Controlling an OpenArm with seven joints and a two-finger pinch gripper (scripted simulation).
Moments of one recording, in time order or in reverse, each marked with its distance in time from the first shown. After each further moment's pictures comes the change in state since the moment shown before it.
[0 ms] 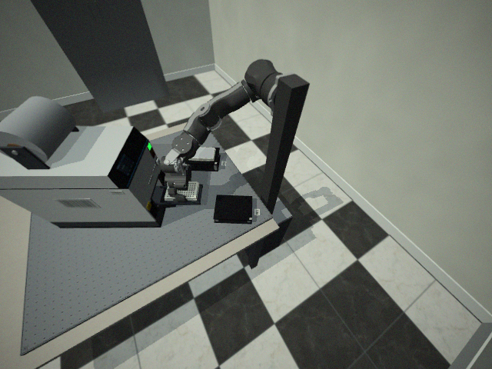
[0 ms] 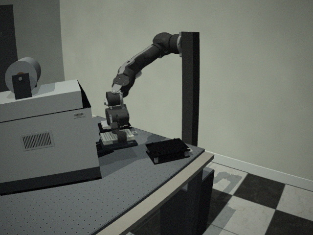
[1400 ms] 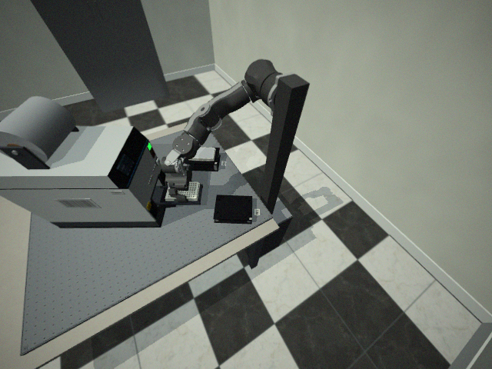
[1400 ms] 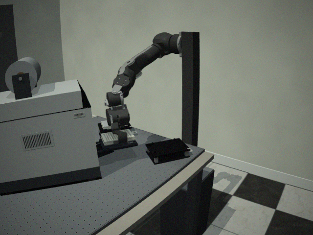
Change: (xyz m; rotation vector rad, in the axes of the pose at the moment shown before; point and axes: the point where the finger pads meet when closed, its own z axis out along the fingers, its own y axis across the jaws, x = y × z) arm 0.002 0.000 0.002 0.001 0.005 -0.002
